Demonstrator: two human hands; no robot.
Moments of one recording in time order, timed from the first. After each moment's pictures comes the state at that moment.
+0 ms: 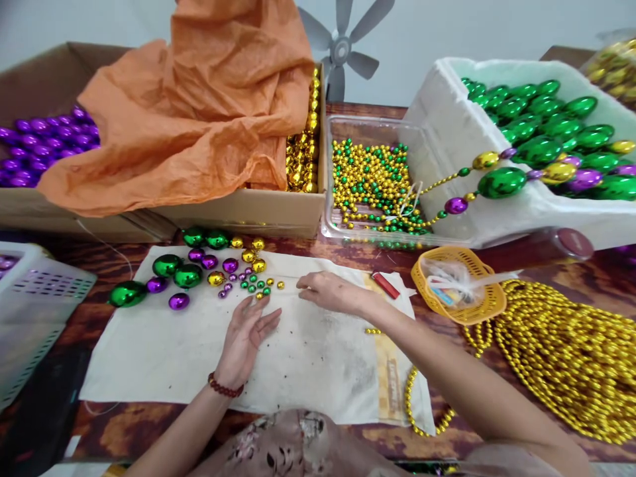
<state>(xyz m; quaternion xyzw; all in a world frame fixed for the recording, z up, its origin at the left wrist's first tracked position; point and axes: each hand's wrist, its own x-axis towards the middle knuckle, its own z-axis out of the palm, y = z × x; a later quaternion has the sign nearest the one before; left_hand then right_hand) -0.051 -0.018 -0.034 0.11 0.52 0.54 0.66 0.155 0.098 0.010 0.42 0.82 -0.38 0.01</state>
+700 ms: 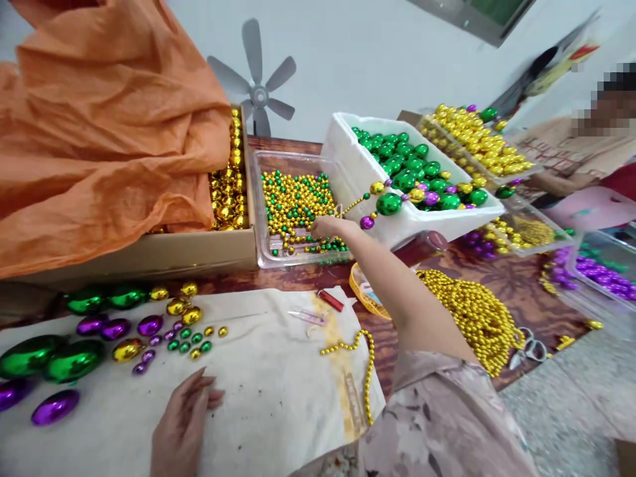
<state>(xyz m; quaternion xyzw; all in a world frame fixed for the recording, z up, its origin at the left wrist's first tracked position) -0.073 -0.046 -0.089 0.45 0.62 0.42 0.48 0.303 0.268 0.051 0.70 0.64 -0.29 0.12</state>
